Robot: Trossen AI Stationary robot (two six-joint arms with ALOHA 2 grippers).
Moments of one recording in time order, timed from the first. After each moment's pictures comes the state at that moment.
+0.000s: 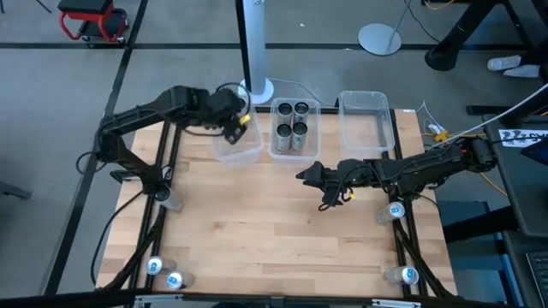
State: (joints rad) left arm 0.28 1.49 1.72 -1.35 -0.46 -0.41; right arm 0.11 1.23 0.64 0.19 0.17 -1.51
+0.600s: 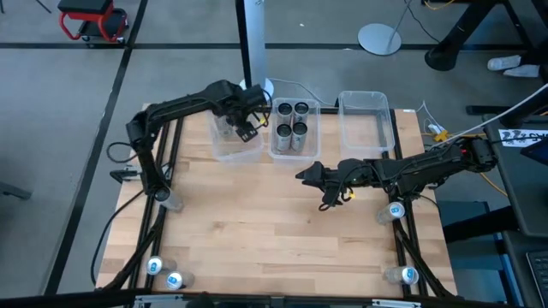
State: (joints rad) left arm 0.47 1.80 1.72 -1.31 -0.32 -0.17; right arm 0.11 1.23 0.64 0.21 0.17 -1.53
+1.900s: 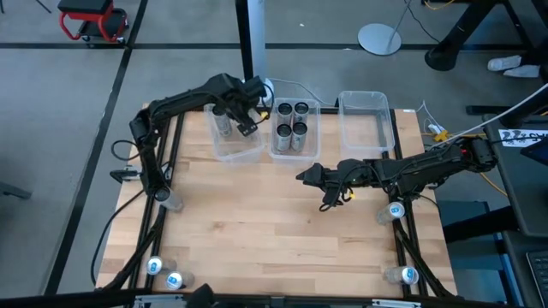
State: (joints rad) left arm 0.52 1.84 1.78 -1.32 -0.30 -0.08; right arm 0.11 1.23 0.64 0.18 0.16 -1.58
